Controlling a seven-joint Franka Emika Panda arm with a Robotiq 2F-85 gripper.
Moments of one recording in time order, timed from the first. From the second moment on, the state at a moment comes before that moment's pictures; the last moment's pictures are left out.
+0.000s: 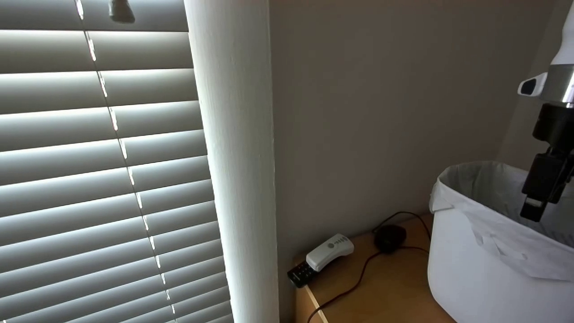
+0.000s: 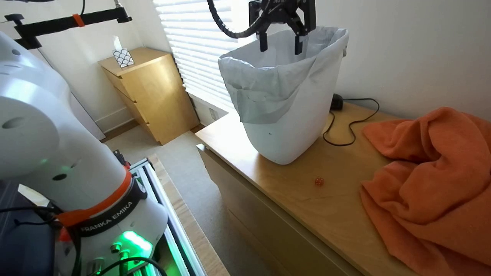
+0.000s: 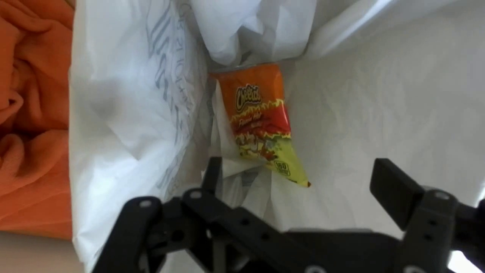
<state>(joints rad) 0.00 -0.27 -0.08 -2.33 -0.03 2.04 -0.33</state>
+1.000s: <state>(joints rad) 0.00 -0.15 -0.09 -2.33 0.01 2.08 -0.46</state>
